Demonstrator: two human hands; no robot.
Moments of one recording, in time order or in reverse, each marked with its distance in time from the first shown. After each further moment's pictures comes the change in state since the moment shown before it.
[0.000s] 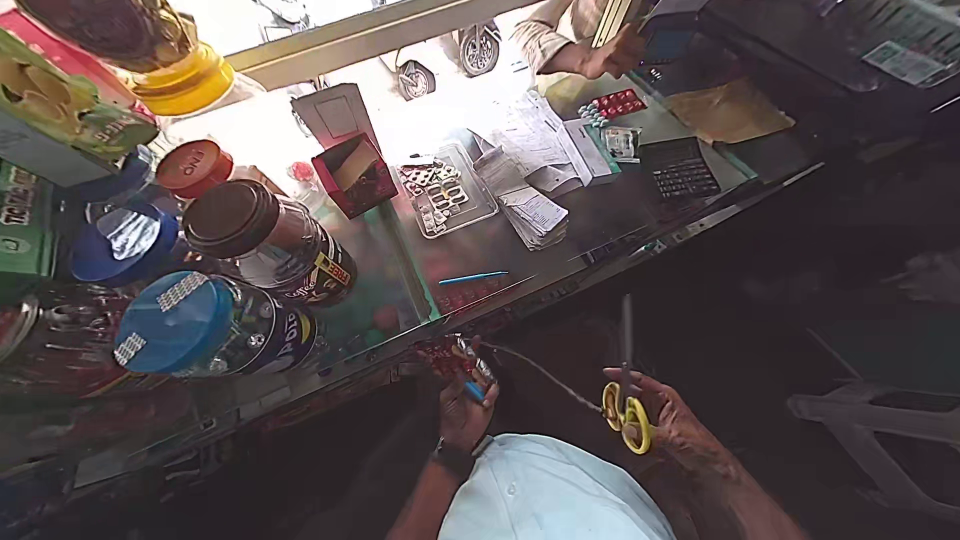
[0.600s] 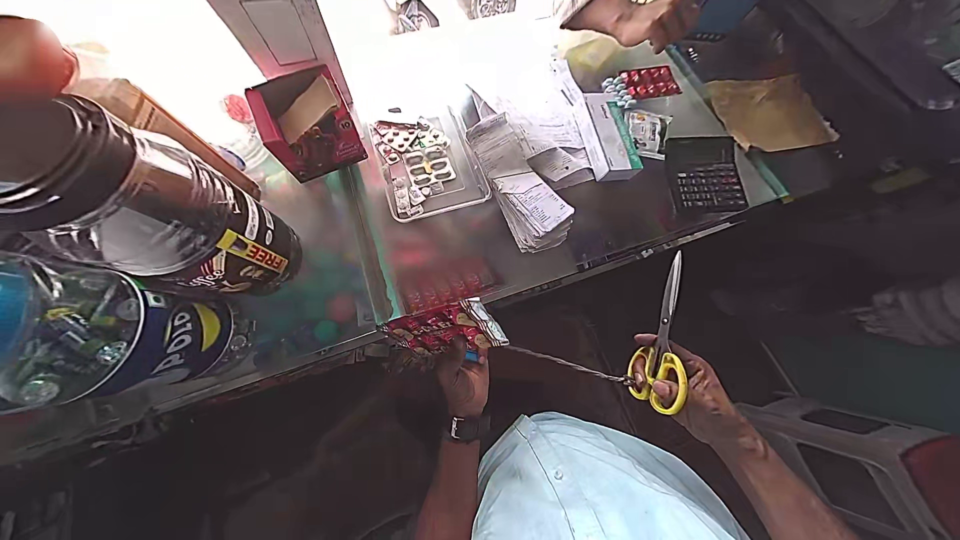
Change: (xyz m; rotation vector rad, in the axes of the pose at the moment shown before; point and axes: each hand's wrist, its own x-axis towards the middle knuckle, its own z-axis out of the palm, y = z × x) left_hand 0.094 -0.065 0.027 0.120 0.160 0.608; right_hand 0.062 -0.020 -0.101 -0.002 0.032 -0.047
